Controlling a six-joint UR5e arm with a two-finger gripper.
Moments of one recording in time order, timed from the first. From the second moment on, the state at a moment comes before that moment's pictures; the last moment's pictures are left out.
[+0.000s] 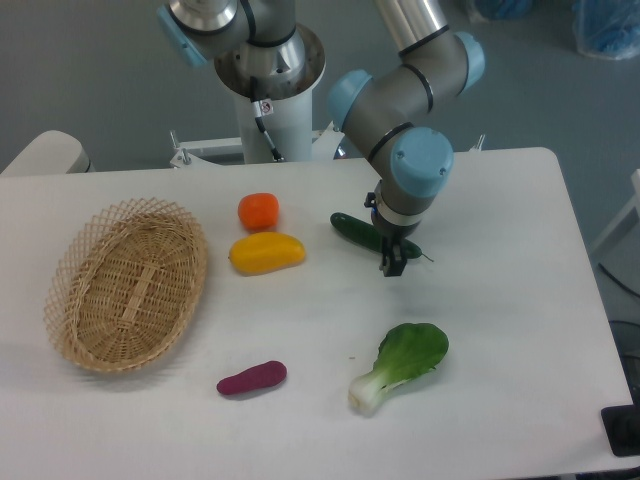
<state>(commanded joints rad) 2.65 -1.88 -1.95 -1.07 1.61 2.20</state>
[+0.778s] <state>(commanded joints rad) 2.69 -1.88 -2.02 -0.98 1.56 2.25</state>
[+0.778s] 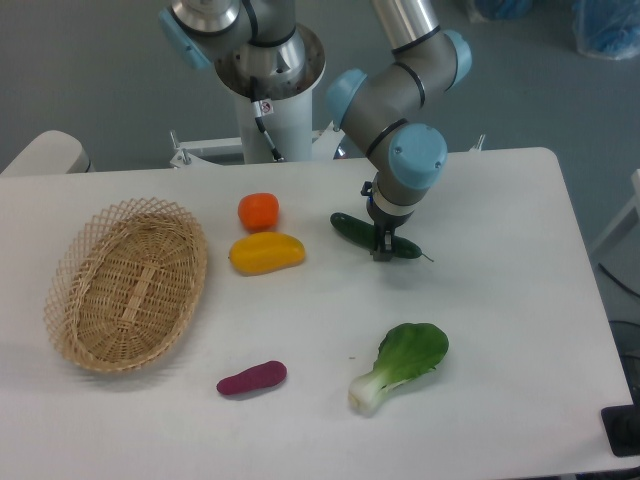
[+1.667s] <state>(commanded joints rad) 2.66 -1.91 -1.79 -1.08 1.56 2.14</state>
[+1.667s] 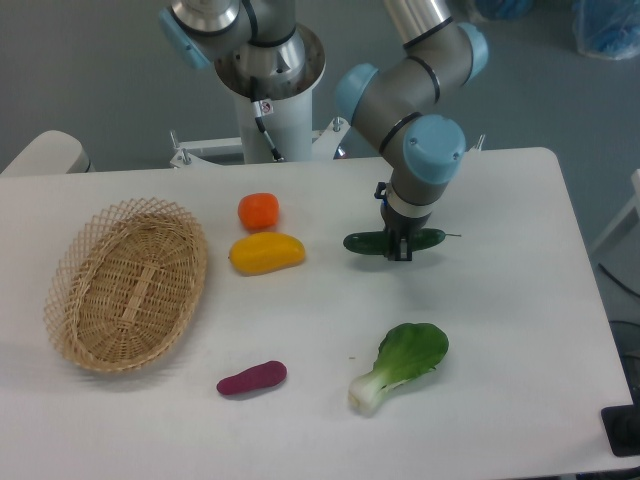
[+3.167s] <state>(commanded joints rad) 2.52 -2.27 -1.23 -1.13 1.51 1.64</state>
